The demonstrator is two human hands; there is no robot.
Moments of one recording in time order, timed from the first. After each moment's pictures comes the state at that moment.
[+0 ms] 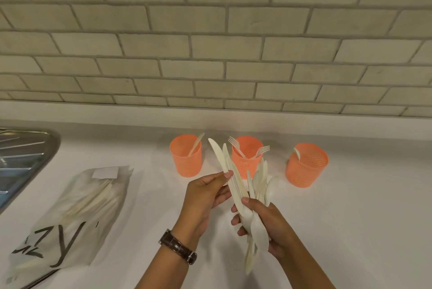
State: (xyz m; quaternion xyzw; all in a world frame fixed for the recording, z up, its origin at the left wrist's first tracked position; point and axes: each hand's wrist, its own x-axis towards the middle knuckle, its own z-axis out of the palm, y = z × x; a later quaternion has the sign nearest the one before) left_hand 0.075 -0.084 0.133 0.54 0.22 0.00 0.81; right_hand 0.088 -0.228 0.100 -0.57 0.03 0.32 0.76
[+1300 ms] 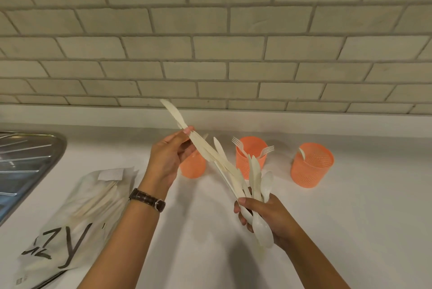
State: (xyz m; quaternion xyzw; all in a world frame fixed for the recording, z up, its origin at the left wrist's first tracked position) left_hand 0.126 0.002 0.158 0.51 0.17 0.13 0.83; right_hand 0.101 -0.227 0.103 -0.62 -0.03 0.32 0.72
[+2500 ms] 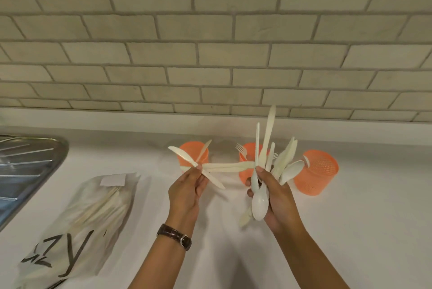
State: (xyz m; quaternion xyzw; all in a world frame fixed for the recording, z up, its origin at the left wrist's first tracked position) left_hand 0.107 -0.031 0.100 0.38 0.30 0.15 0.86; right_hand 0.125 -0.201 0.124 -0.48 0.06 0.13 0.87
